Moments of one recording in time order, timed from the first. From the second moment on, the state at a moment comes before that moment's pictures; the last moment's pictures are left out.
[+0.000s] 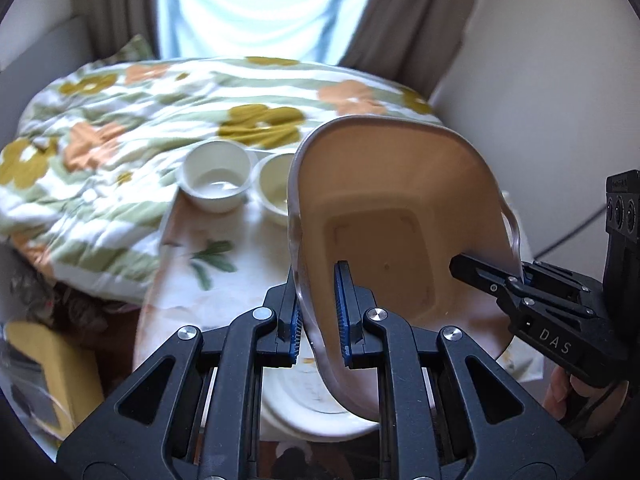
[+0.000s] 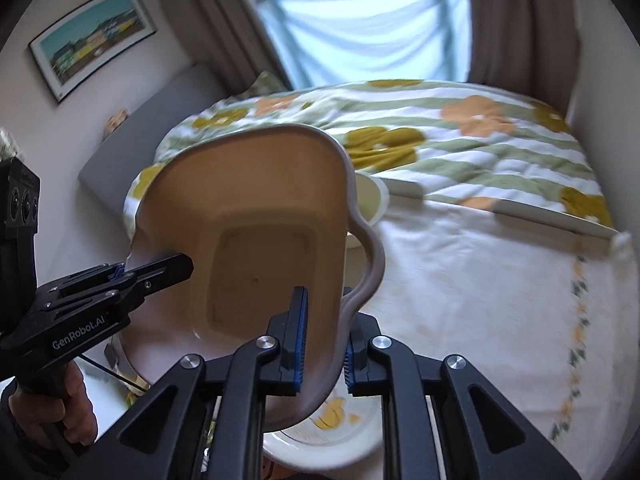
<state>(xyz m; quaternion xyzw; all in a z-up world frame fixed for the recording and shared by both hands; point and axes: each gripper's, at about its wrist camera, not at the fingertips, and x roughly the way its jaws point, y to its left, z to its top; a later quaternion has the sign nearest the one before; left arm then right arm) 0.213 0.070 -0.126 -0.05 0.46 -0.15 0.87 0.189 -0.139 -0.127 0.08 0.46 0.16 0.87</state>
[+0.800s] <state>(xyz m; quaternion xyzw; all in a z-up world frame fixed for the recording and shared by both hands) 0.194 -0.189 -0.267 0.00 0.54 -0.25 0.81 0.136 -0.373 -0.231 0.15 0.50 0.02 0.85</state>
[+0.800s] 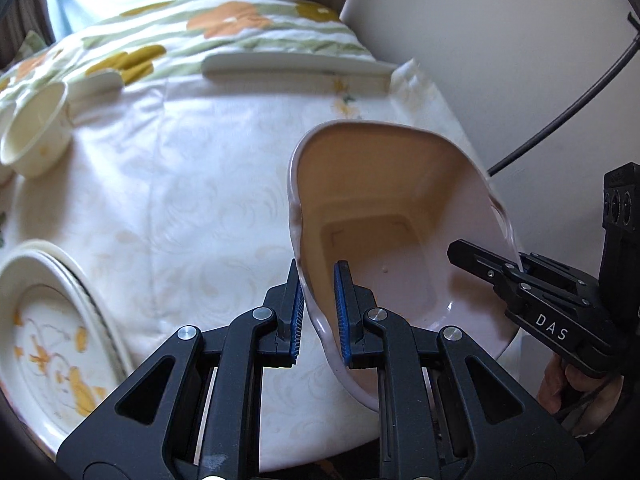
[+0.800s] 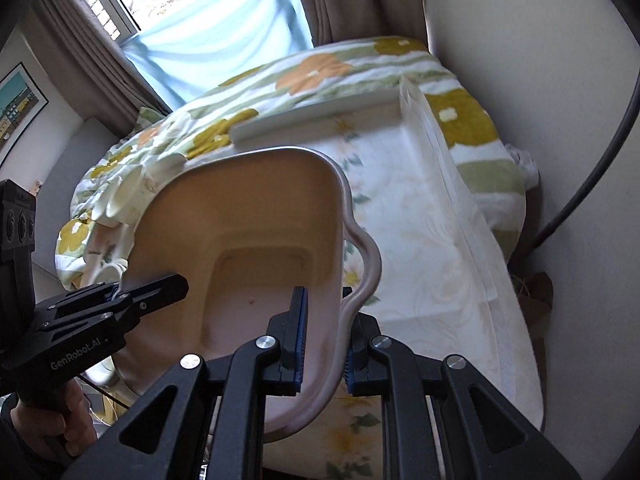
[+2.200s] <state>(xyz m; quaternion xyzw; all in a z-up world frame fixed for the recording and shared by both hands) 0.149 -0.083 -0.102 0.00 0.39 -0.05 0.92 0.145 -0.346 -0.105 0.13 0.40 0.15 0.90</state>
